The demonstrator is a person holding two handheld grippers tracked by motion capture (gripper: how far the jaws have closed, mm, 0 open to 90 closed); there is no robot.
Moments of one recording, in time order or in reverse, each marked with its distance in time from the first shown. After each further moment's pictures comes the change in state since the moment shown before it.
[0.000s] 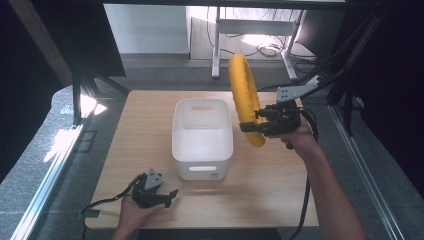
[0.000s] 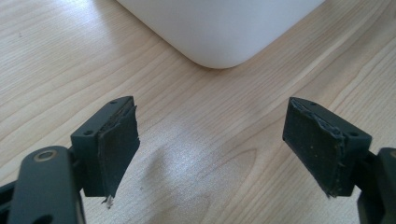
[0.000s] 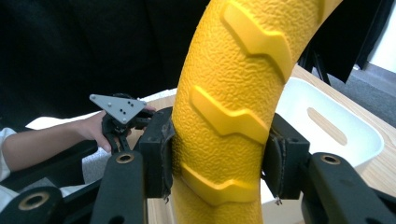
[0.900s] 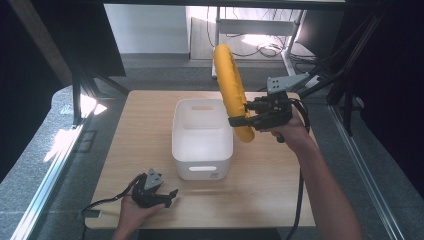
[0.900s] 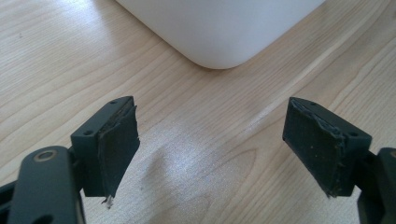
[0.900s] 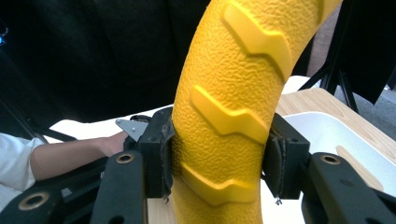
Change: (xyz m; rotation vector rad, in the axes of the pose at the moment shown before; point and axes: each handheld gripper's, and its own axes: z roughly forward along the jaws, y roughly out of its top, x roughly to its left) left arm 0.000 0.000 0.000 0.000 -0.003 -0.001; right arm 0.011 0.033 0.016 -0.028 0.090 -0.034
